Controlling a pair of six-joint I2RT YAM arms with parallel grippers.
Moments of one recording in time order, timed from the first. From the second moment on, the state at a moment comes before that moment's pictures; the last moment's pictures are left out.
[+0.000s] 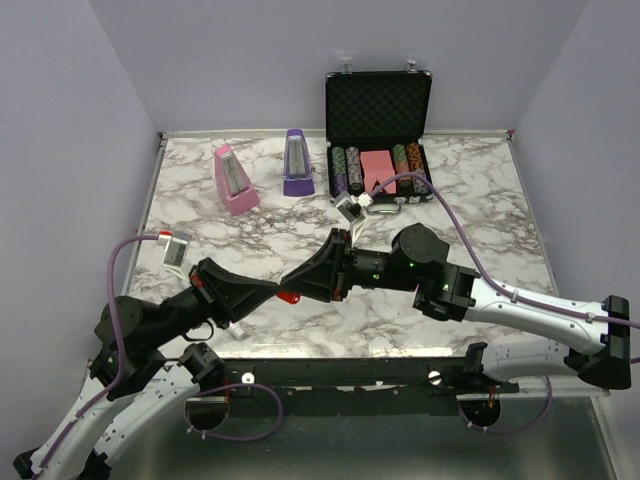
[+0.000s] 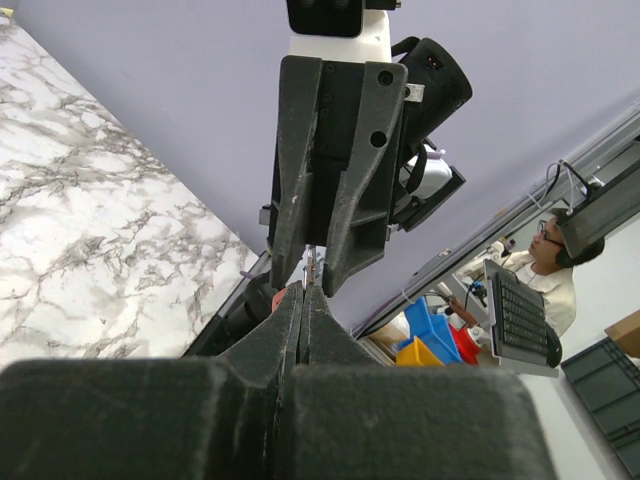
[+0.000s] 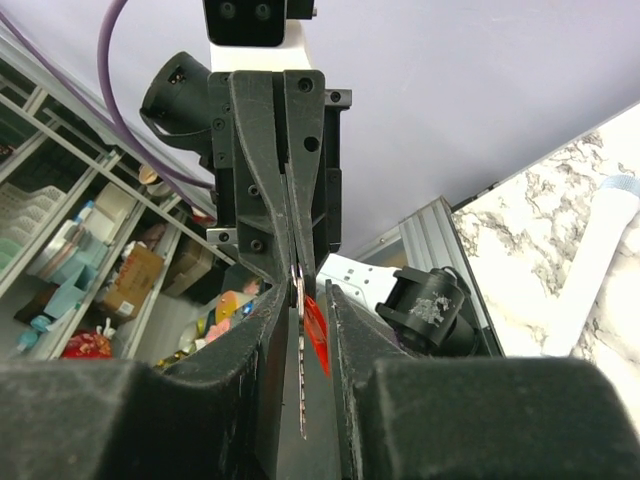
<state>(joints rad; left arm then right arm) -0.75 0.24 0.72 -0.20 0.35 -0.92 1.20 1.17 1.05 0.26 -0.28 0.72</state>
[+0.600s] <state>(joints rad) -0.75 0.26 0.77 -0.28 0.34 -0.88 1.20 1.17 1.05 0.27 -0.29 0.71</state>
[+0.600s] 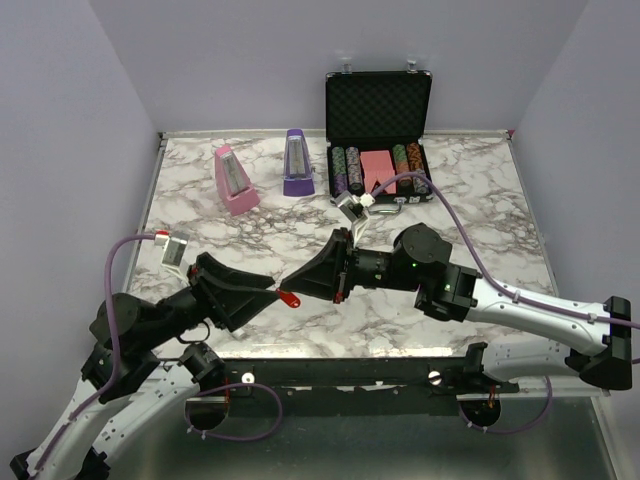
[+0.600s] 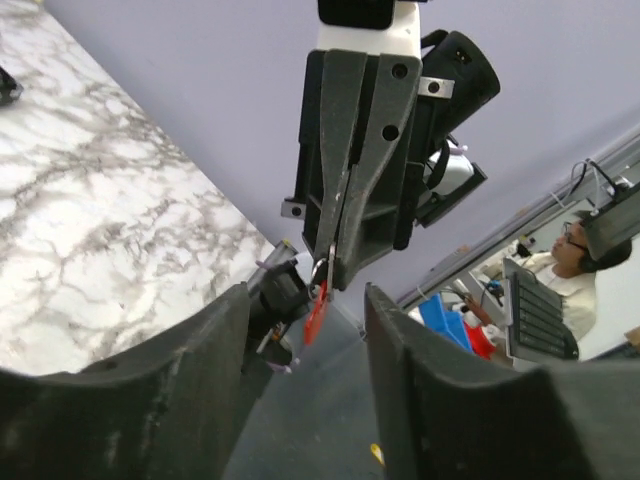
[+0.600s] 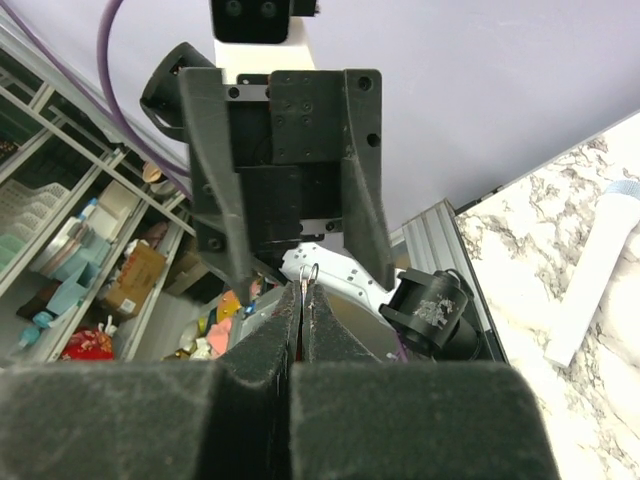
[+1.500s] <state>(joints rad) -0.75 0.18 0.68 -0.16 0.32 -0.87 1.20 1.19 1.16 0.20 -0.32 0.74</state>
